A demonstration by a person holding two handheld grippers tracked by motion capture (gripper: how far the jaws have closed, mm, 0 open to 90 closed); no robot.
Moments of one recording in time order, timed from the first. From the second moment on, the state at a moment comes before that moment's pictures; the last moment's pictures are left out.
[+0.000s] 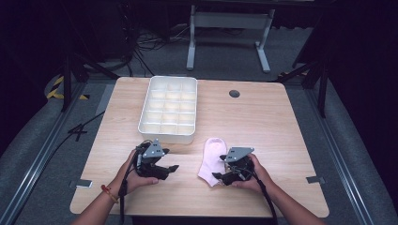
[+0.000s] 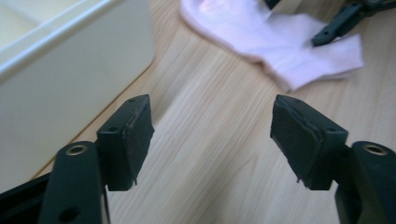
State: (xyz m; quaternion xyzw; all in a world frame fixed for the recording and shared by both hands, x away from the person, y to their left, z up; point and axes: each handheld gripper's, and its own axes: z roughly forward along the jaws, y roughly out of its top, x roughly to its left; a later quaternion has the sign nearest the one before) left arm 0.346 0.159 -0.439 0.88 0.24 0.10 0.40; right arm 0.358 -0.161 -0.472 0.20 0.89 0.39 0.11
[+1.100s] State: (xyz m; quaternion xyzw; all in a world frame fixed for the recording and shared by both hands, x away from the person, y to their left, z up) left arm 0.341 0.065 -0.473 0.93 0.11 0.07 0.35; right arm 0.450 -0.169 -0.475 0.30 0.87 0.37 0.11
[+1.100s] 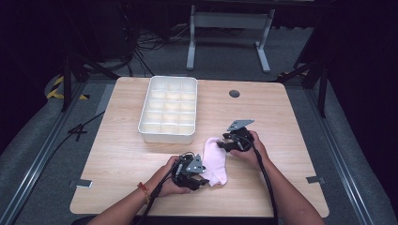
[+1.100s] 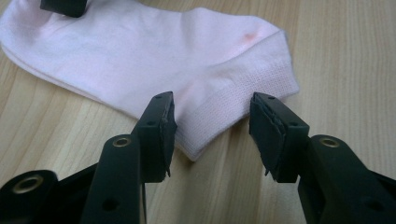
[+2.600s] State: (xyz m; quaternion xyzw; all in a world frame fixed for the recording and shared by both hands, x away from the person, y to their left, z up) left arm 0.345 0.065 -0.474 0.92 0.14 0.08 0.35; right arm 0.430 -0.171 -0.445 0.25 0.86 0.42 0.11
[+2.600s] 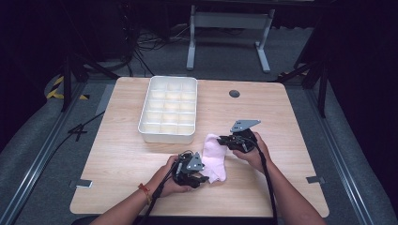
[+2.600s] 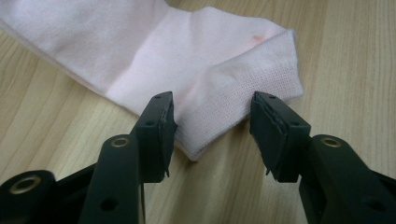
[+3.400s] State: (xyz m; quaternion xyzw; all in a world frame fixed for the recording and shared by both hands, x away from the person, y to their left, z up) left arm 0.344 0.065 -0.472 0.93 0.16 0.09 0.34; right arm 0.403 -0.166 -0.431 0.18 0.88 0.43 0.09
